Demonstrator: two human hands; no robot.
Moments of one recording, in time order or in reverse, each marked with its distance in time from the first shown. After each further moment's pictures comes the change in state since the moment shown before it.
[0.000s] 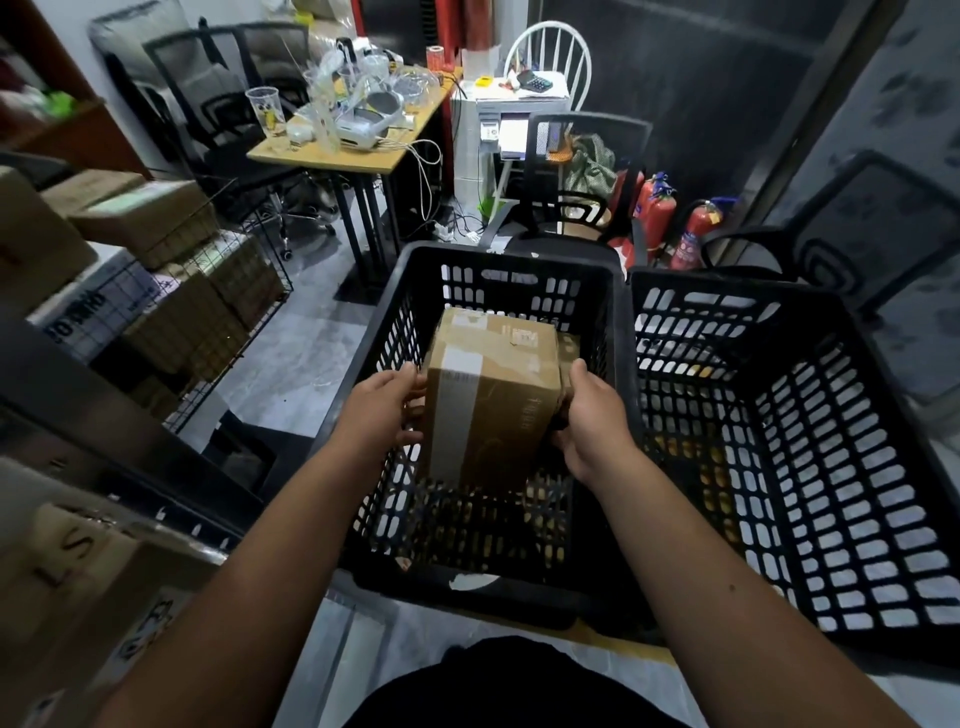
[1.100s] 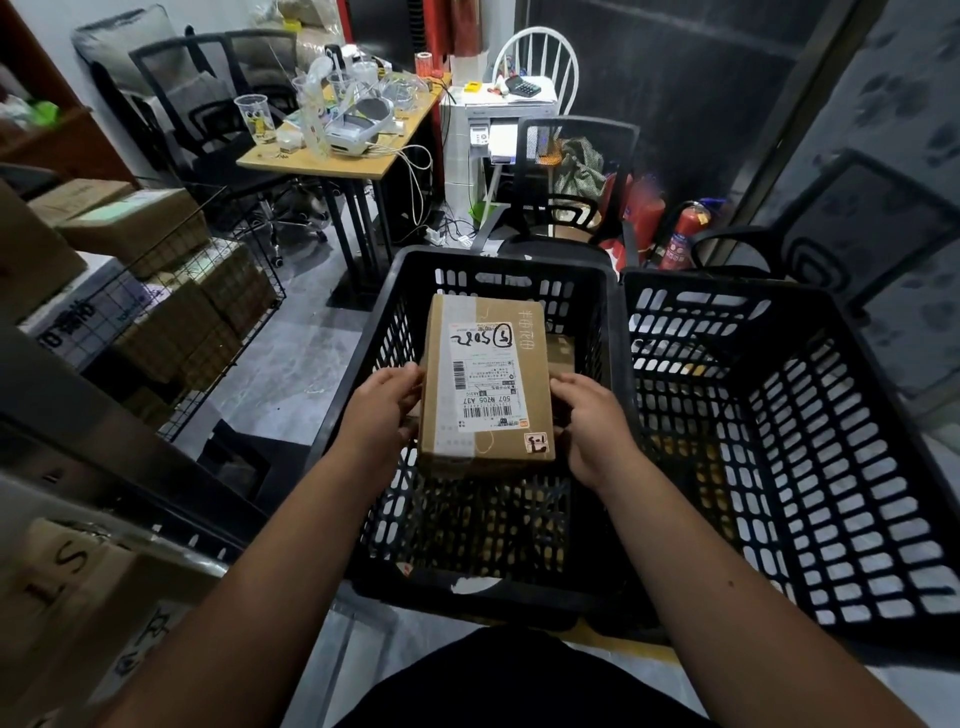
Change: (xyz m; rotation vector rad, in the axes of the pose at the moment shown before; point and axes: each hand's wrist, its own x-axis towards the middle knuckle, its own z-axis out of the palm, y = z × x) left_hand 0.015 -0.010 0.006 -0.253 -0.041 -0.004; right_hand 0.020 0.016 -0.012 0.038 -0.078 -0.072
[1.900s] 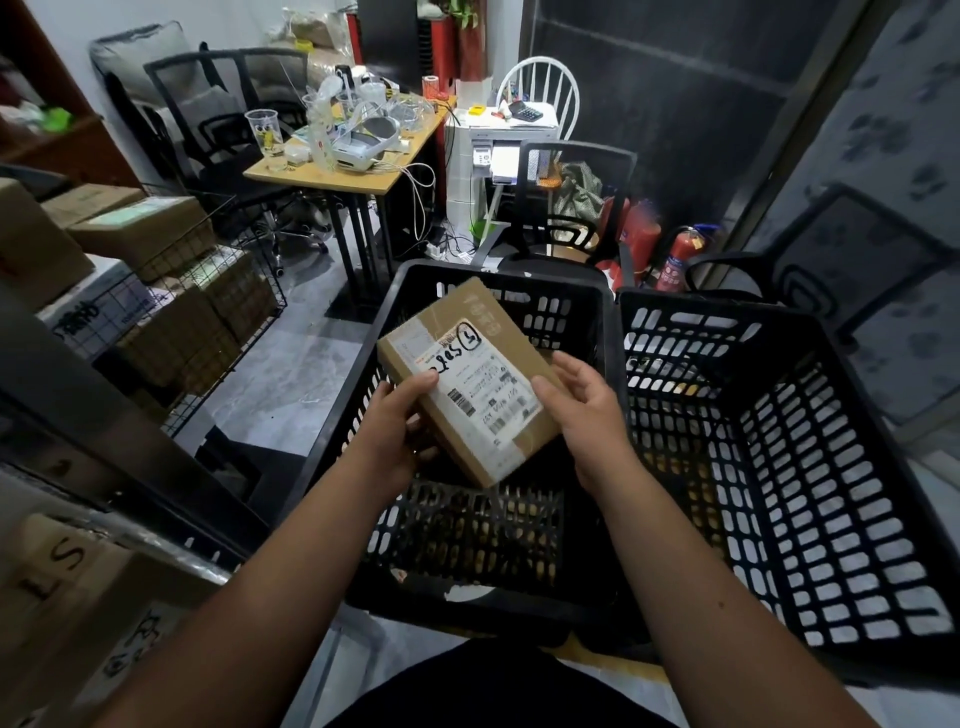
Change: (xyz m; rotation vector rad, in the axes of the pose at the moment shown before) left_hand 0.003 -0.012 0.006 -0.165 -0.071 -0.098; right_hand -0.016 -0.016 0.002 -0.172 -0.073 -0.245
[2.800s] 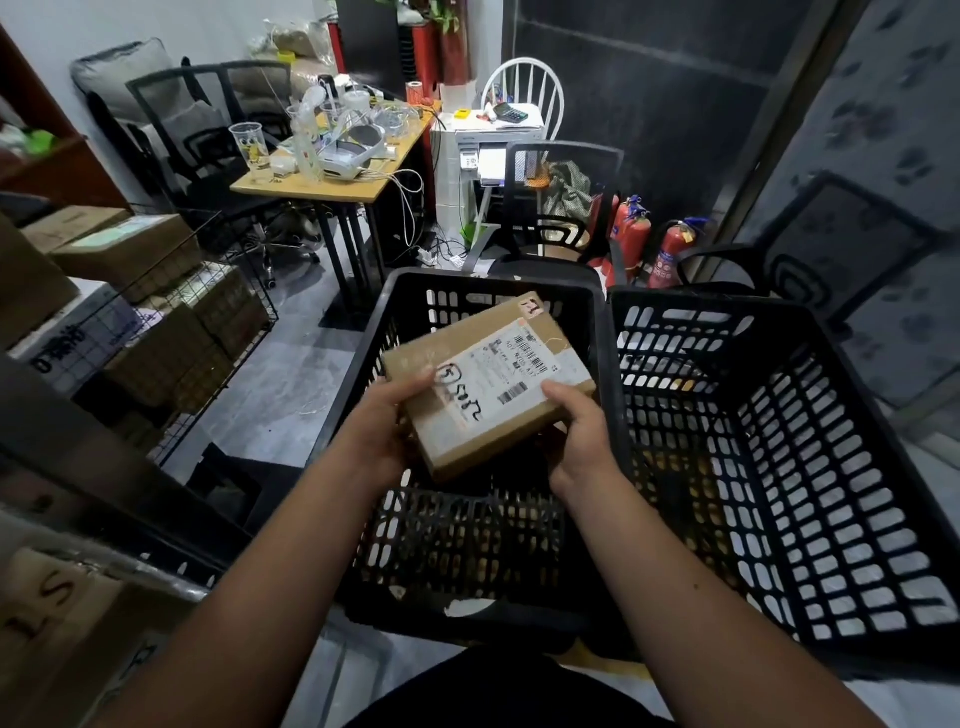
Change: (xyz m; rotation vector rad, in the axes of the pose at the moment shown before) left_hand -0.002 0.027 0.012 0.047 -0.050 -0.038; right_hand 0.013 0.026 0.009 0.570 0.088 0.243
